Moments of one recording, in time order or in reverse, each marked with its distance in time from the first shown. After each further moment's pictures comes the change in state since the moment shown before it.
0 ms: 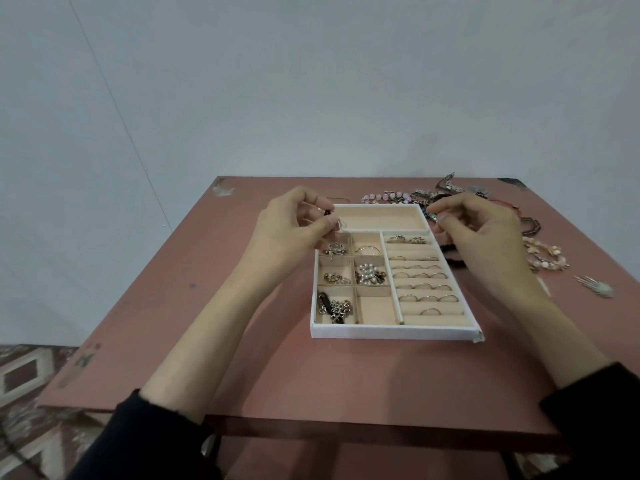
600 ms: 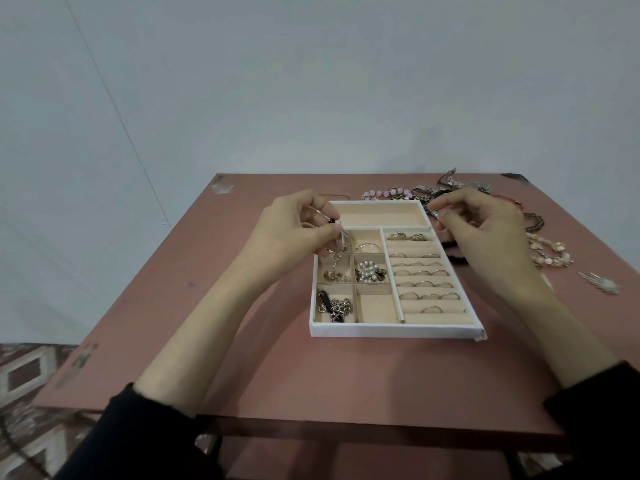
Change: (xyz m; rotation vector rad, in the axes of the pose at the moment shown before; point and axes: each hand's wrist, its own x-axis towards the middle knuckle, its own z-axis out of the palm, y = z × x) left_hand 0.001 0.000 -0.001 0.042 -0.108 -0.033; right_hand 0.003 0.004 0.001 -0.001 -0.015 -0.028
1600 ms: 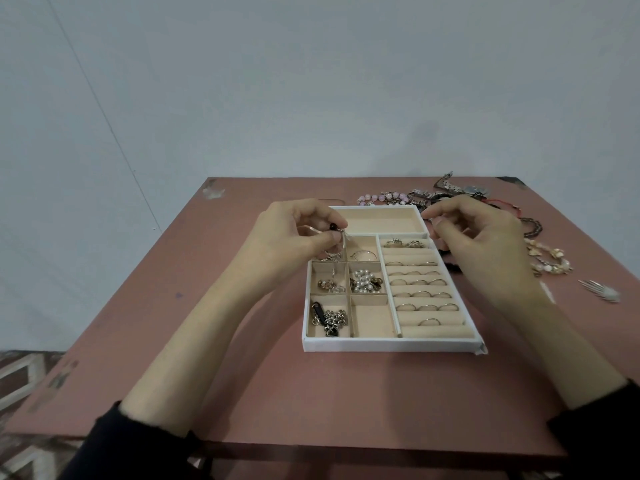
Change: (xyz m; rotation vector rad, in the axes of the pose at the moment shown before) left_hand 0.003 0.003 0.001 0.073 -0.025 0.030; right_hand -0.002 -0.005 0.002 -0.007 -0.021 -0.013
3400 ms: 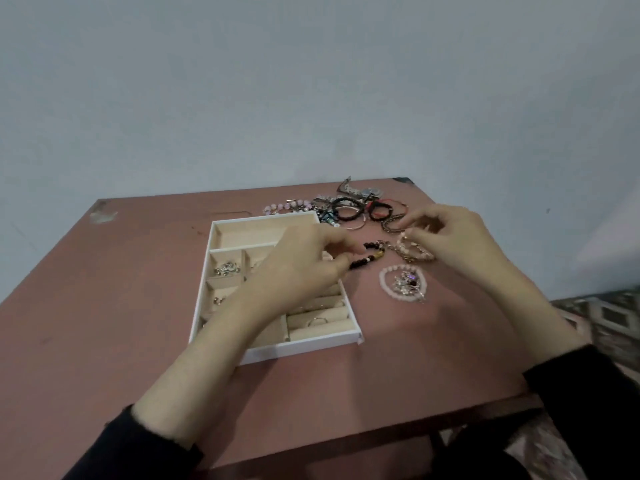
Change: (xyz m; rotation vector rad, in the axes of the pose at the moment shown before) left_hand 0.015 0.043 0.105 0.271 -0.271 0.294; right_hand 0.002 0.026 -0.102 -0.368 -0.057 0.178
